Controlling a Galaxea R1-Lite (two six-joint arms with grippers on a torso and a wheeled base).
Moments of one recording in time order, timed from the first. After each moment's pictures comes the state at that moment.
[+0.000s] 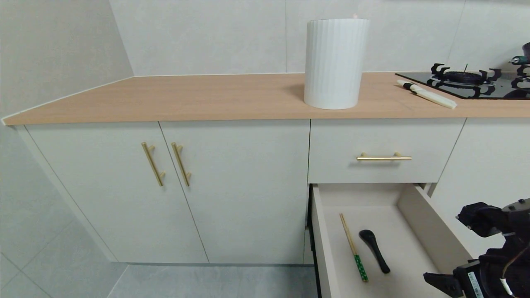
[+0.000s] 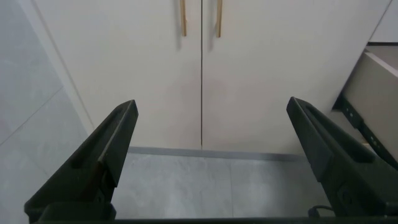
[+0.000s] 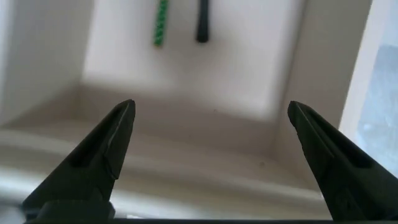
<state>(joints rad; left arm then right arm) 0.00 0.00 0.00 0.00 0.05 -0.01 0.41 1.31 -0.48 0.05 -0.17 0.13</state>
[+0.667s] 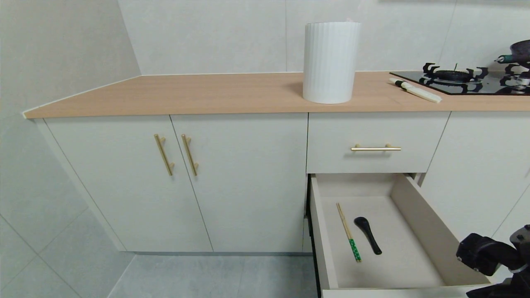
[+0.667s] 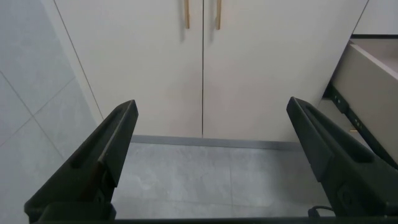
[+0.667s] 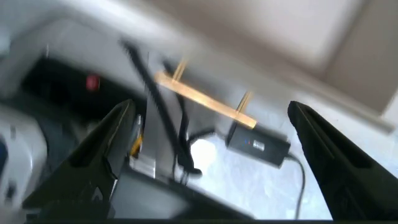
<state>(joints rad) 0.00 0.00 0.00 0.00 0.05 -0.01 0.50 1.24 -0.45 0.22 -0.02 0.02</state>
